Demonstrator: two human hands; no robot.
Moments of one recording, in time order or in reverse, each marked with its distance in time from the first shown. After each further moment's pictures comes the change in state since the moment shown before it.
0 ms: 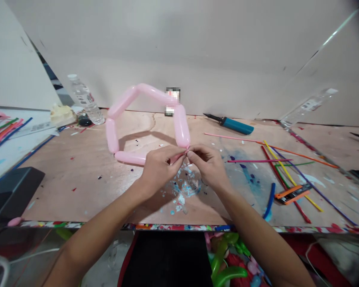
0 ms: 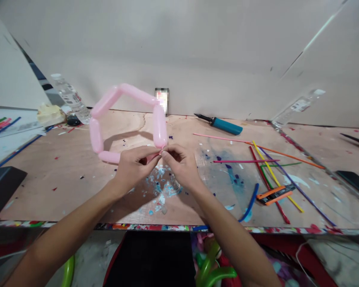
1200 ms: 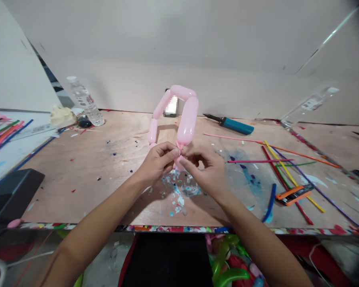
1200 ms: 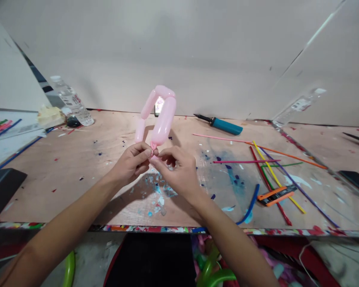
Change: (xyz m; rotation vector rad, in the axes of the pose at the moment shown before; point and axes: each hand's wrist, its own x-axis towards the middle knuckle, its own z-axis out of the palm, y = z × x) left_hand 0.010 -0.008 -0.003 -1.074 -0.242 -0.534; right_hand -0.009 -0.010 0.004 -0.304 0.125 -0.227
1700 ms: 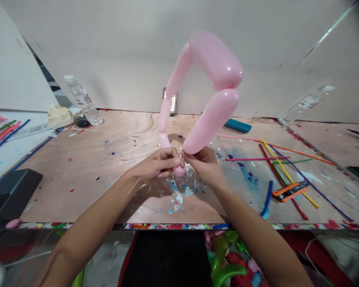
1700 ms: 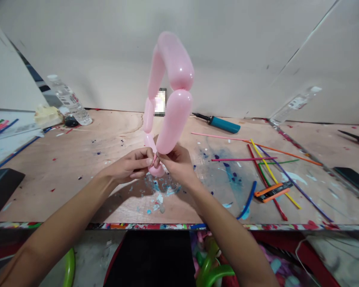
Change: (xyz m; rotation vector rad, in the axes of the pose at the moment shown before) left_hand -0.001 0.004 -0.009 -0.066 -0.327 -0.220; right_hand 0.009 0.013 0.005 0.434 -0.116 0.325
